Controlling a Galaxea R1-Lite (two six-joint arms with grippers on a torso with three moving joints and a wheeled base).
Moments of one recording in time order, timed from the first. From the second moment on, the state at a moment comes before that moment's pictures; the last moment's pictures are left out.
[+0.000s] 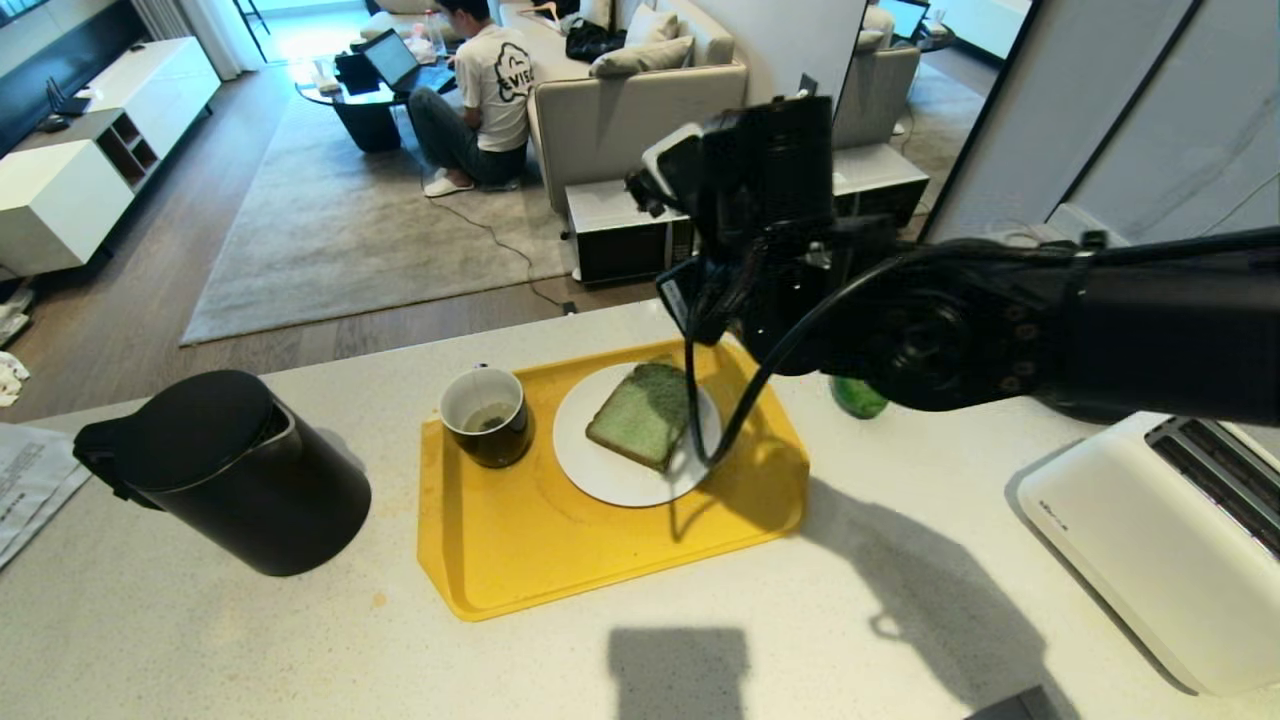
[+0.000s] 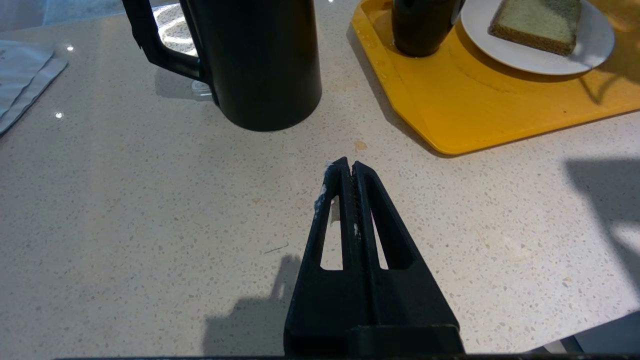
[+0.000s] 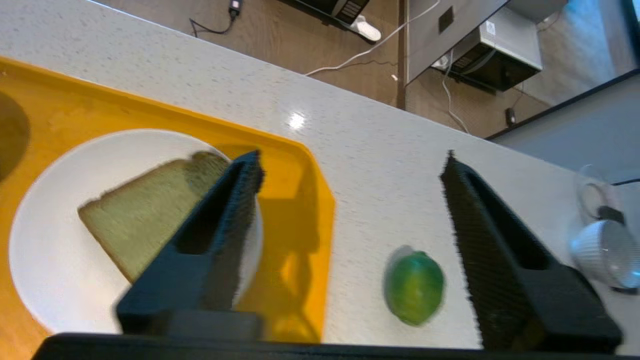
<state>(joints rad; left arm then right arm) 0.00 0.00 0.00 0.00 0.00 0.00 0.78 2.07 -1.85 -0.05 -0.68 -0.35</state>
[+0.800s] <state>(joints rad) 0.00 0.00 0.00 0.00 0.00 0.00 0.48 1.40 -1.54 0.37 -0.67 -0.38</state>
